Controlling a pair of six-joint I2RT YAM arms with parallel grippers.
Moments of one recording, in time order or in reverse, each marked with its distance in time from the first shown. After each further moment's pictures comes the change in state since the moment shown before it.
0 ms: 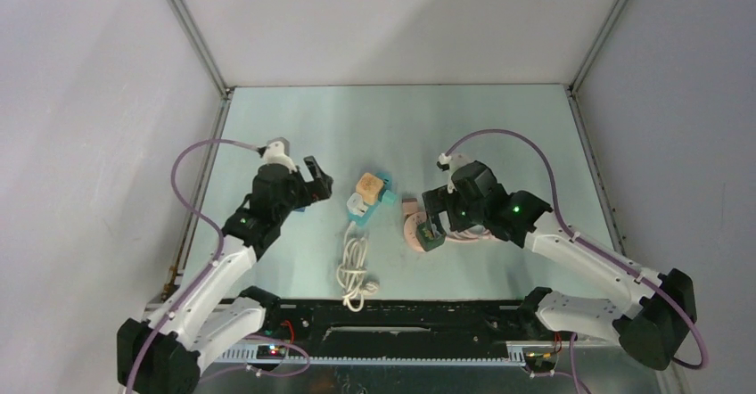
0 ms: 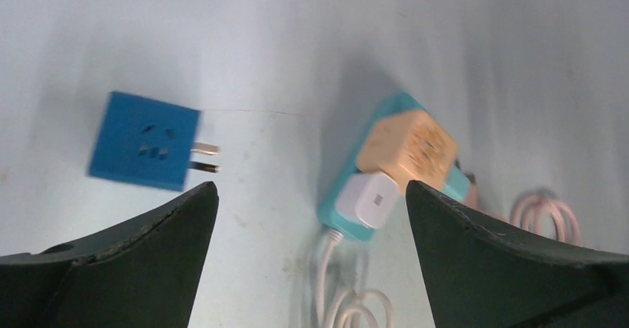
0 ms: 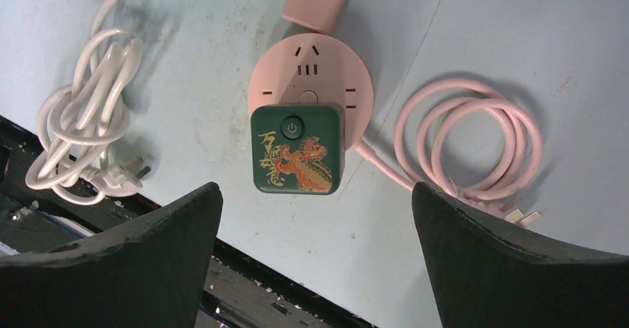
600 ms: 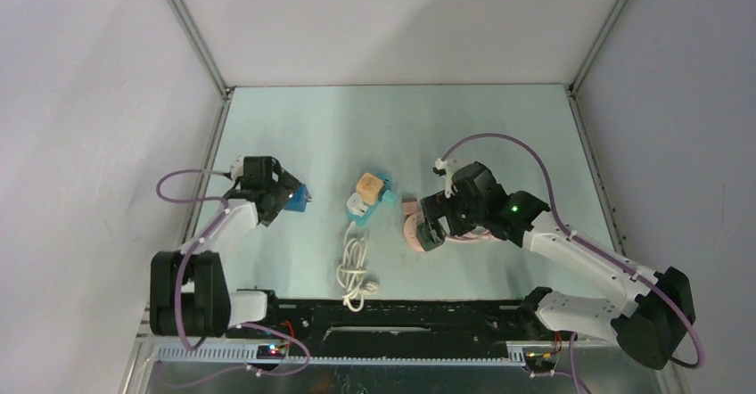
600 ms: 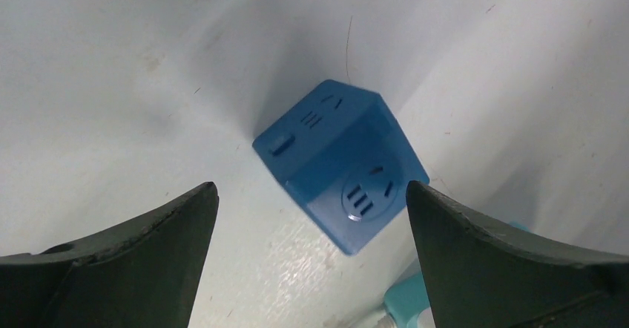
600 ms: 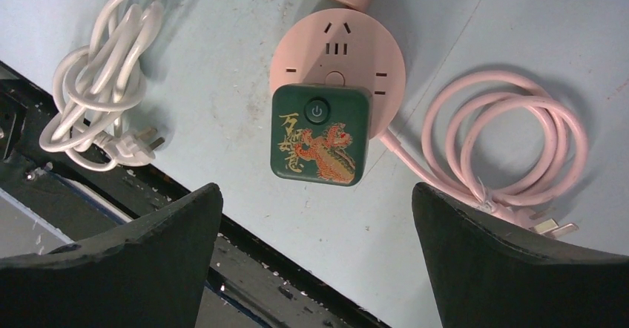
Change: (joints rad) left arm 0.367 0.366 0.051 -0.138 -0.030 -0.407; right arm -0.031 0.010 -0.025 -0.001 -0.126 -0.045
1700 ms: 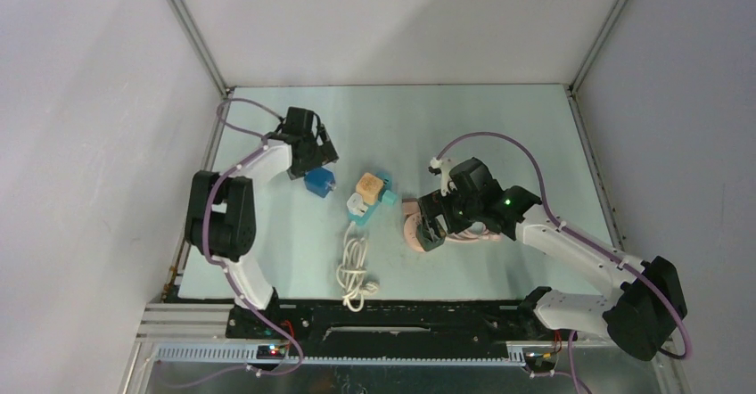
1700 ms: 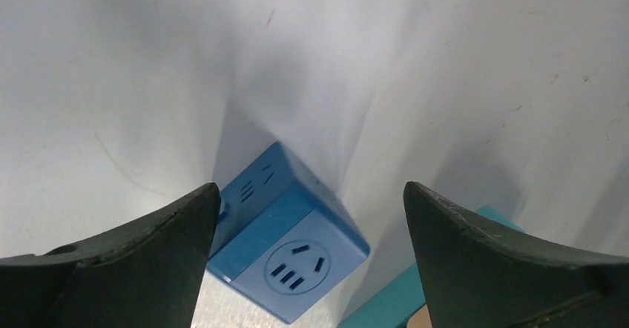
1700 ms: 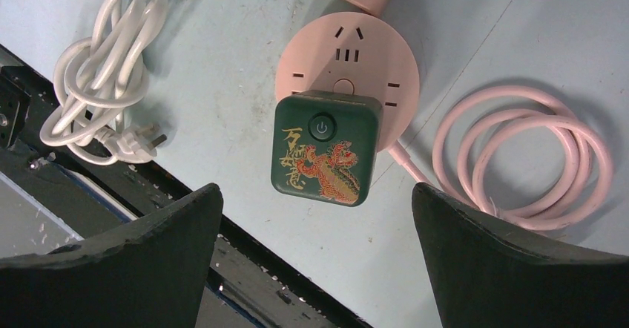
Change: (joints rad) left arm -0.166 0.513 0.506 -0.068 0.077 0.290; right arm -0.041 0.069 -0.001 0.042 -0.096 -0.048
